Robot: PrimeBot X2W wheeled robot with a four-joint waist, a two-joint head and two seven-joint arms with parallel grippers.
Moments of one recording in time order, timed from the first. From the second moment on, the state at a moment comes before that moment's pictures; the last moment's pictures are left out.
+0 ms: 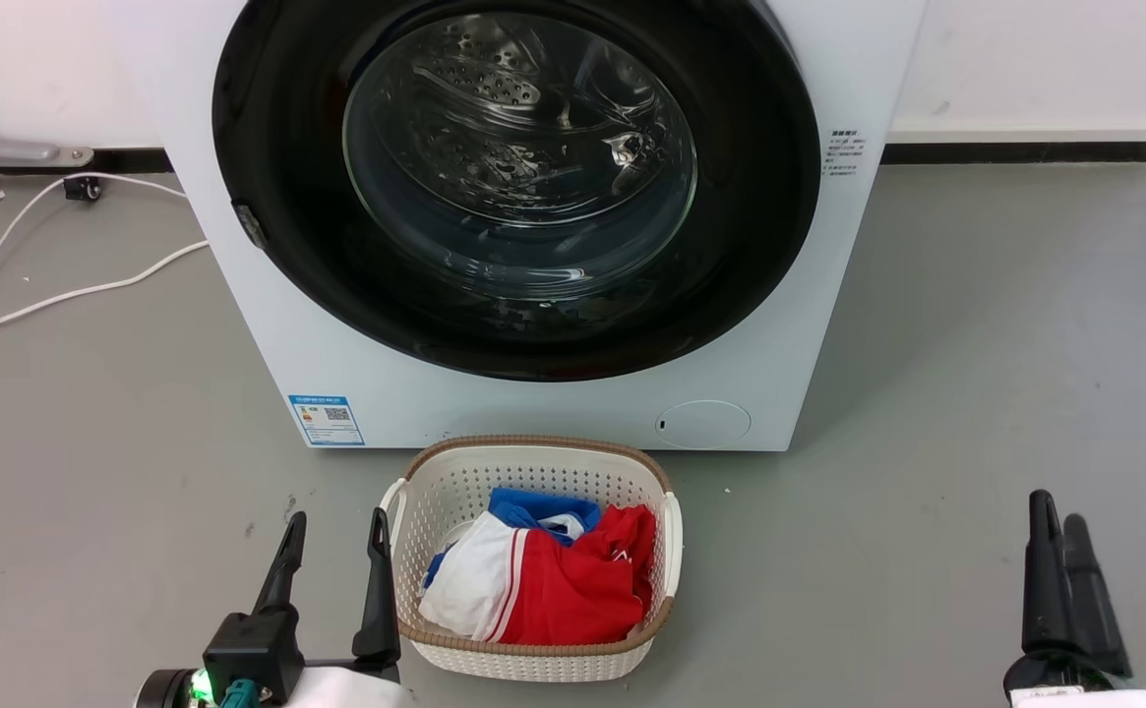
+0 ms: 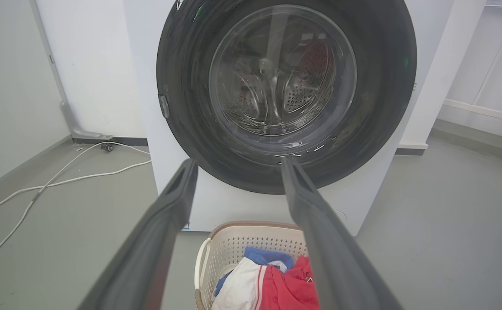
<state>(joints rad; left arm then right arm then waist) 0.07 0.05 -0.08 0.08 -0.13 0.04 -0.26 0.15 -0.05 -0.05 -0.04 0.77 0.13 -0.26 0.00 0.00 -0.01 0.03</state>
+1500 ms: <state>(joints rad) 0.08 0.05 -0.08 0.10 -0.13 0.04 -0.26 0.20 -0.05 -0.05 -0.05 1.72 0.13 0.09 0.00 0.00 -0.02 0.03</state>
